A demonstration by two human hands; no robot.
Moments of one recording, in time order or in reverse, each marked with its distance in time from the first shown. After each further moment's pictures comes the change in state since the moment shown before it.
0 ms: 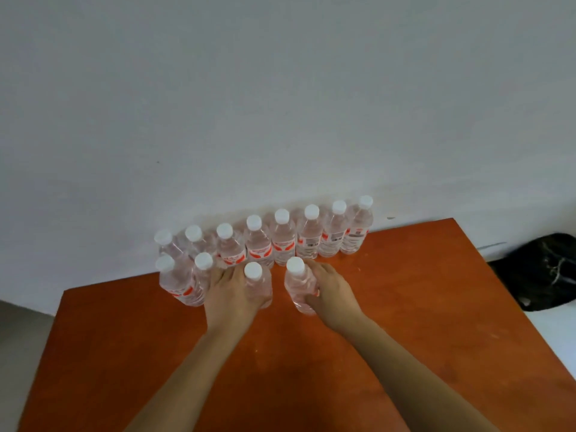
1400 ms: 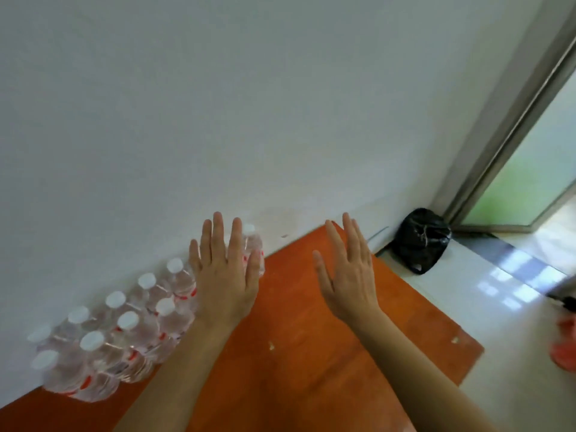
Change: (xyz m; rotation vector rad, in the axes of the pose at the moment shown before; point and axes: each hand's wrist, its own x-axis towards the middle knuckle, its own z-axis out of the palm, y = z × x) left_hand 0.000 0.209 -0.043 -0.120 0.179 0.530; right_hand -0.133 0.074 -0.141 -0.286 0.937 0.018
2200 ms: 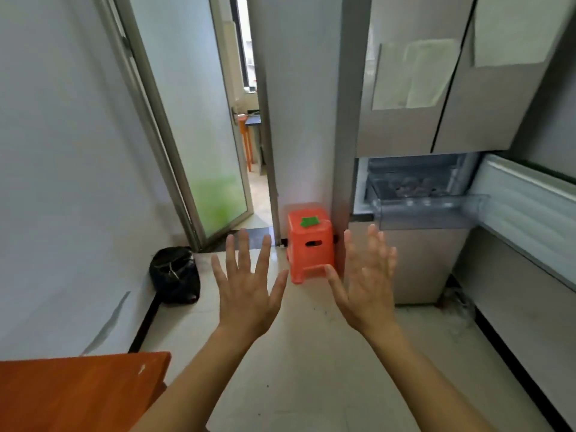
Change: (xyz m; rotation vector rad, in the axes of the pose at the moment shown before) left_hand -0.286 0.670 0.047 -0.297 -0.299 0.938; right_hand -0.412 0.346 -0.528 -0.687 0.427 0.821
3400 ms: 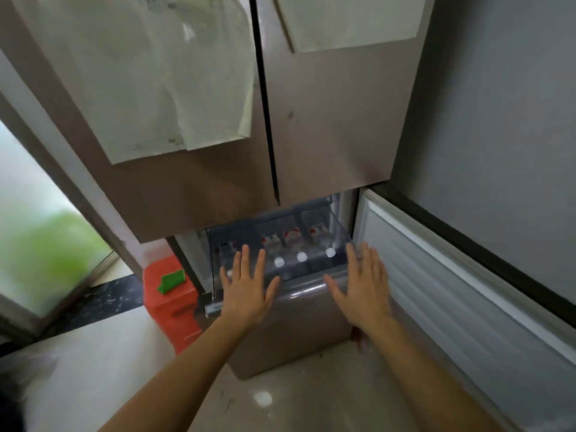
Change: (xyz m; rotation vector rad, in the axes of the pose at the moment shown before) left_hand 0.470 0.440 0.393 -0.074 -0.480 0.217; right_hand 0.357 0.593 0.106 -0.163 -0.315 0.413
